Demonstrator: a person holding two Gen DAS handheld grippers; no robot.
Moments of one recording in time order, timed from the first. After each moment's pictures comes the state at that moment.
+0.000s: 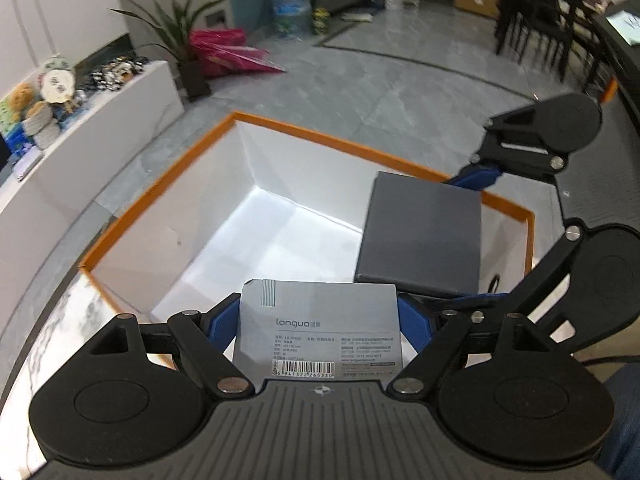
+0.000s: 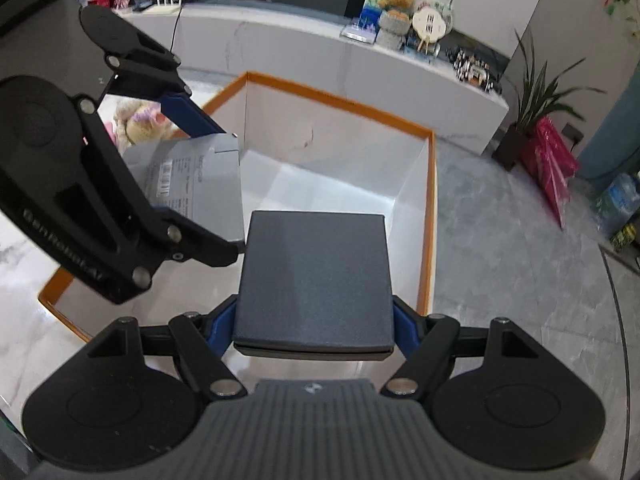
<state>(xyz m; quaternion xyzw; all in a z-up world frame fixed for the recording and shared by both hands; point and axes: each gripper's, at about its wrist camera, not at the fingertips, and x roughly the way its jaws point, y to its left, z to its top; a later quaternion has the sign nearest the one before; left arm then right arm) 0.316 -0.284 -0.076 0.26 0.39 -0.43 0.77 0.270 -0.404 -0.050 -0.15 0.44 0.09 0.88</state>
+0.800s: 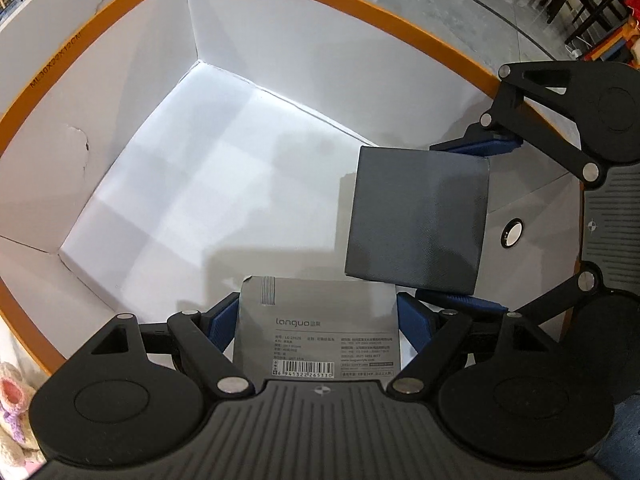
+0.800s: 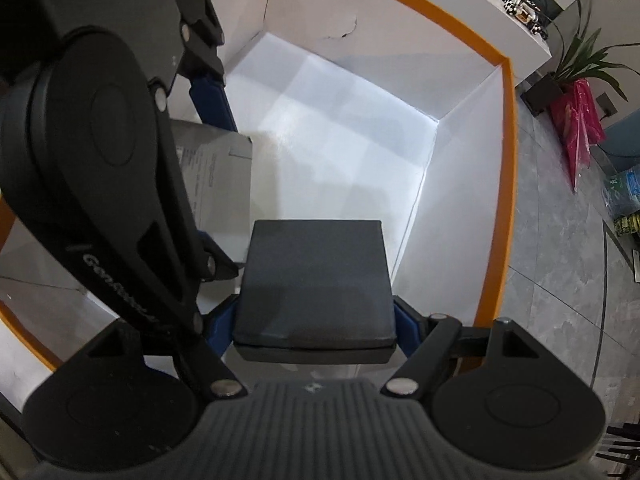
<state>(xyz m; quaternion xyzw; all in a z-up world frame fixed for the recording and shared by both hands) 0.358 -0.298 -0.140 0.27 0.56 -0.44 0.65 0.301 -0.375 -0.089 -0.24 0.57 0.10 0.78</state>
